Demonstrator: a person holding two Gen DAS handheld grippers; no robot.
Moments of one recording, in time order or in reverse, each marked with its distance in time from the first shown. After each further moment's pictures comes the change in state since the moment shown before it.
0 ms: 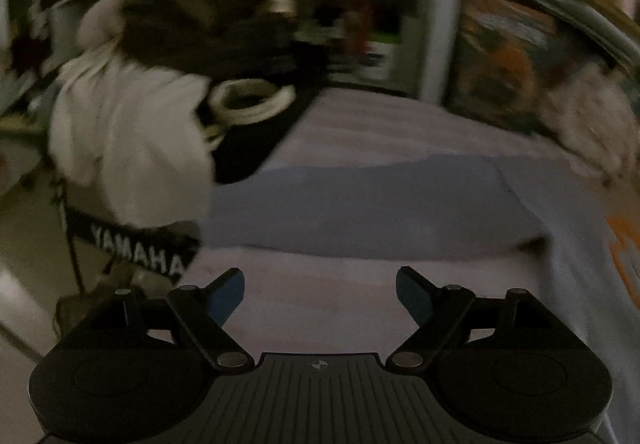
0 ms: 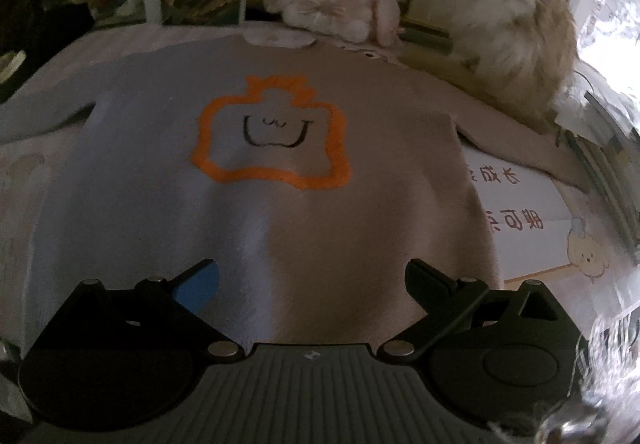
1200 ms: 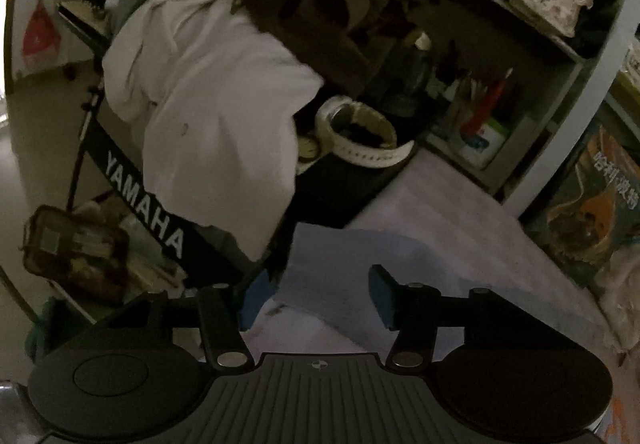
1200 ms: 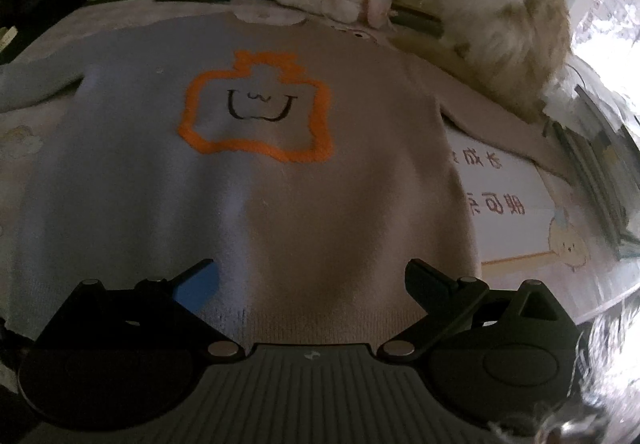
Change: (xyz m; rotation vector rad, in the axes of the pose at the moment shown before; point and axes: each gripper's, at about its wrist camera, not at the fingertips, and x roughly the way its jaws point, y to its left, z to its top) left arm 0.059 0.076 0.031 -0.434 -0.037 -0.008; right arm -0.002 -0.010 -0.005 0.010 0.064 -0.046
